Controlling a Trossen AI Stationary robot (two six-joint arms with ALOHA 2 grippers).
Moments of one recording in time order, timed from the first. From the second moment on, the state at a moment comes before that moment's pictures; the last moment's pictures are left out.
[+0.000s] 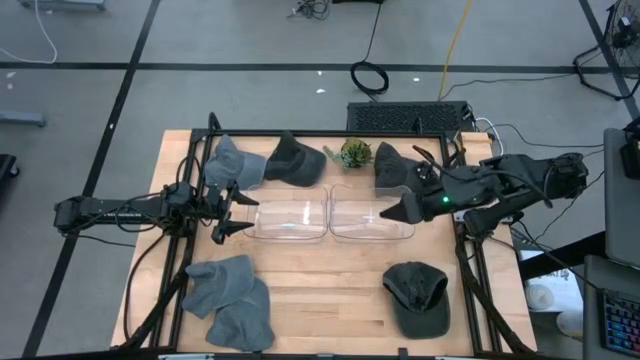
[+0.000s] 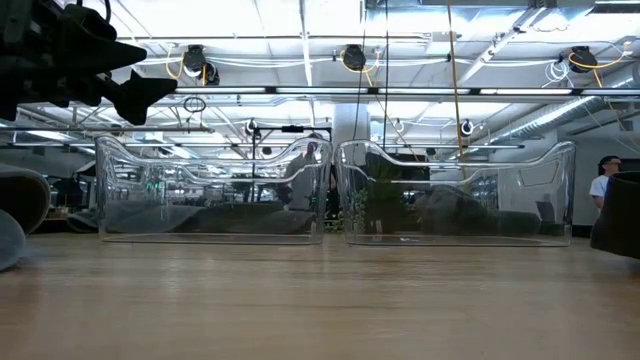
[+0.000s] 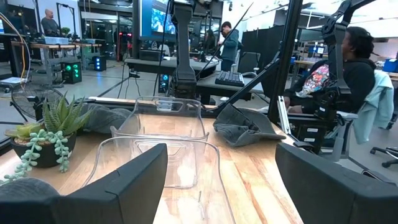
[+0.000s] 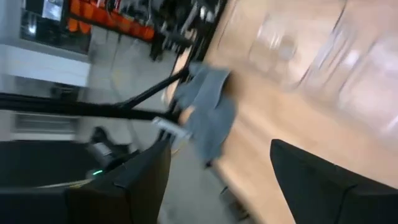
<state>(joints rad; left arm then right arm) 0.12 0.35 0.01 0.39 0.26 -0.11 0.29 1.18 1.54 -0.92 0.15 1.39</state>
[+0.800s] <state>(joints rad) 0.12 0.35 0.01 0.39 0.26 -0.11 0.37 1.38 1.62 -1.17 -0.08 1.63</state>
